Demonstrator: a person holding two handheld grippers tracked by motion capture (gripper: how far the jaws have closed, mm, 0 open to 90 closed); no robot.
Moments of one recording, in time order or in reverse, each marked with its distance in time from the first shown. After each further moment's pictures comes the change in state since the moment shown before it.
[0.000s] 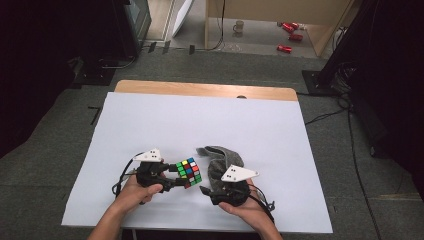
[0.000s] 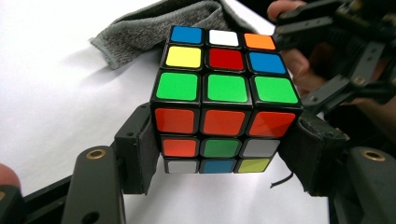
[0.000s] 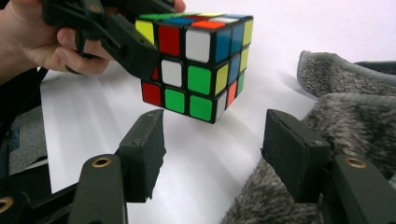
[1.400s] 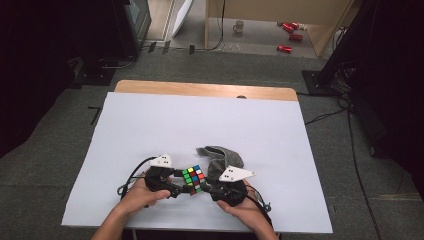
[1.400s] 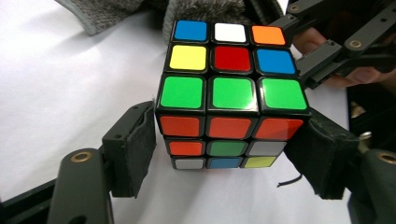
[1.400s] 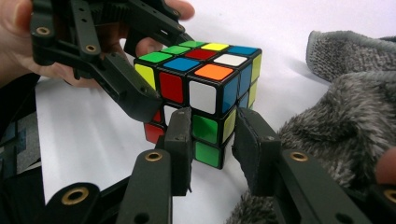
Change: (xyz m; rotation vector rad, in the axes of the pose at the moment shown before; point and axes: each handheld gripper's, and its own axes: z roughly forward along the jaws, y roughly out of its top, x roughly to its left) left arm -0.007 -0.008 0.026 0.123 0.059 0.054; right arm -0.003 -0.008 0.012 0.019 0.007 0.043
